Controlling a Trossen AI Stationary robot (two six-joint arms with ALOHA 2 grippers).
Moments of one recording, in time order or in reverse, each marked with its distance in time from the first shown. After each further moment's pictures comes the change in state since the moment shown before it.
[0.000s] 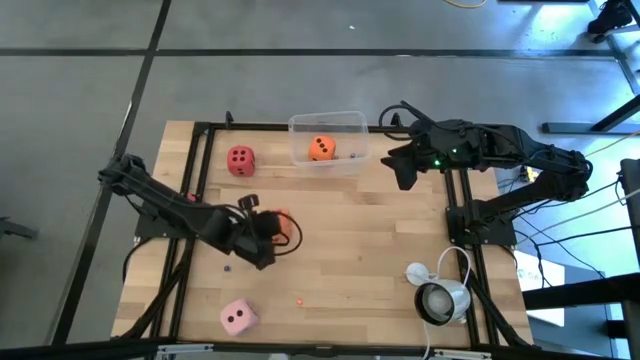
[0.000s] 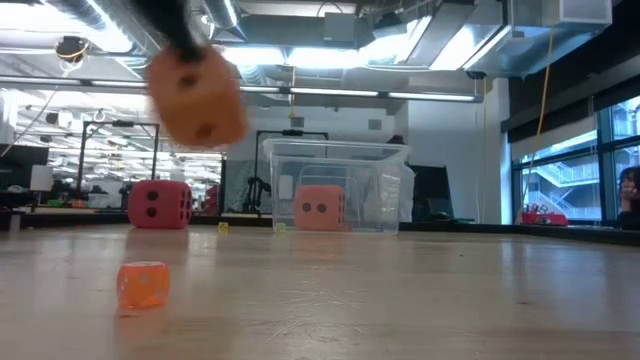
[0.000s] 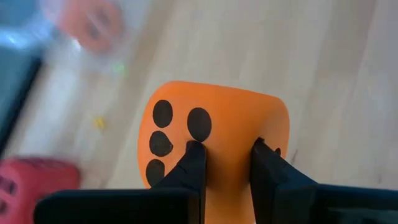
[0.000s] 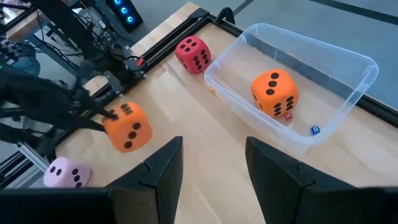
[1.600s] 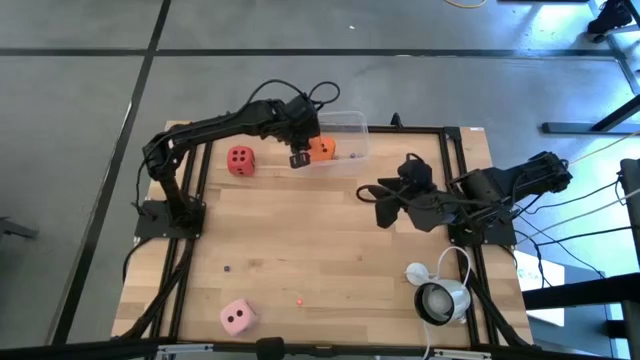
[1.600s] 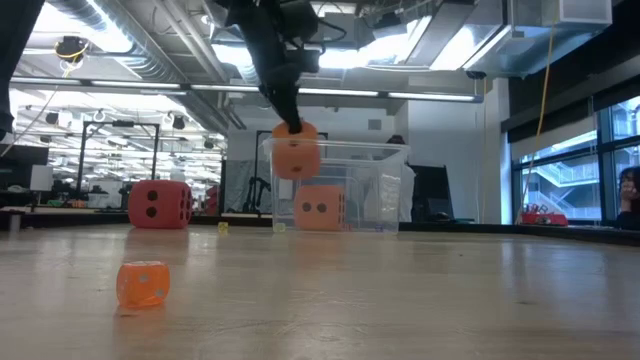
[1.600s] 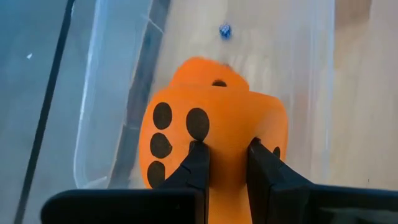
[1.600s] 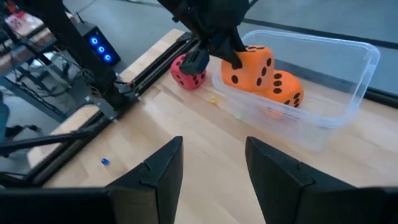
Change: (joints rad) left arm 0.929 0.315 0.374 0.159 0.468 0.975; right arm 0.419 0.162 0.000 -0.006 0.528 0.409
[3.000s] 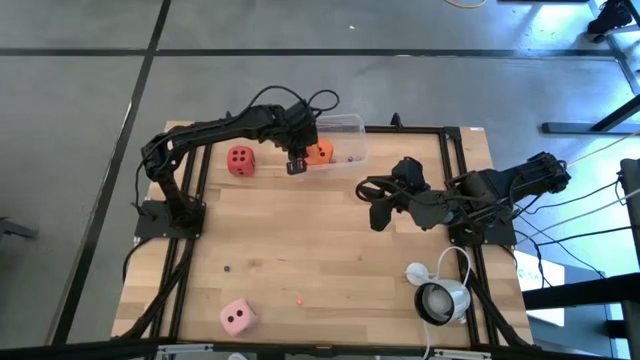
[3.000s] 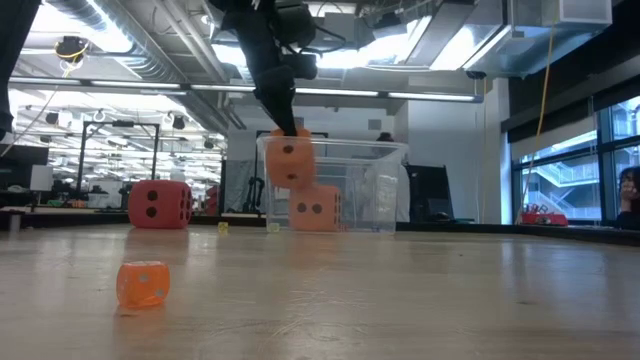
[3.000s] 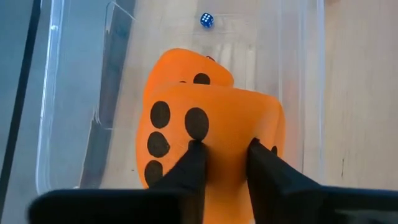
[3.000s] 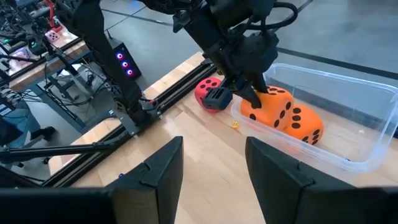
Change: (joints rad) left arm -0.016 0.000 -0.064 -0.027 0.069 -0.015; right arm -0.003 0.017 0.000 0.205 0.022 -0.199
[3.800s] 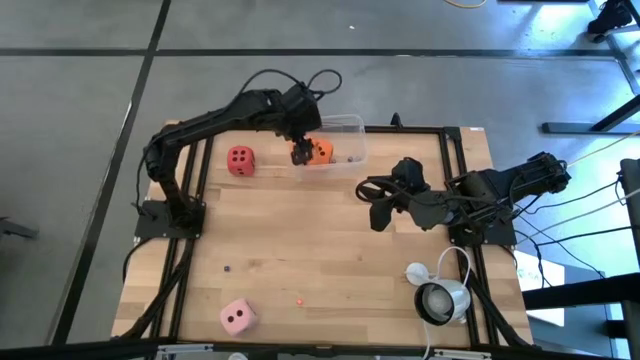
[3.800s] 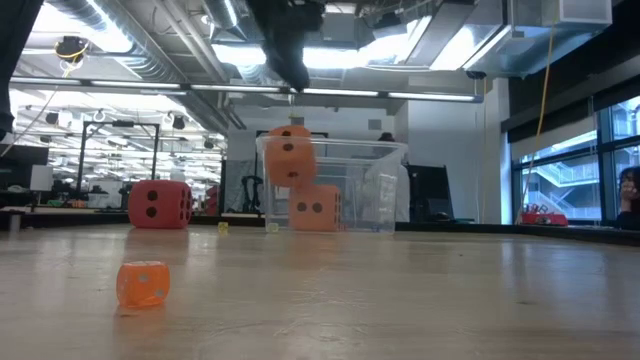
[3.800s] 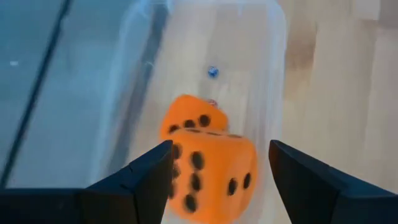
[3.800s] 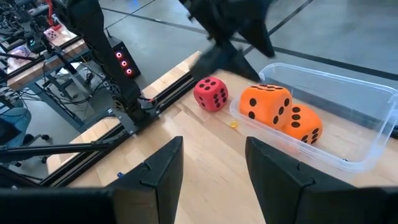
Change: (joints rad) left arm -0.015 0.000 0.299 -0.162 -0.017 -0.085; right arm 0.000 0.000 0.000 -0.006 0.000 -0.003
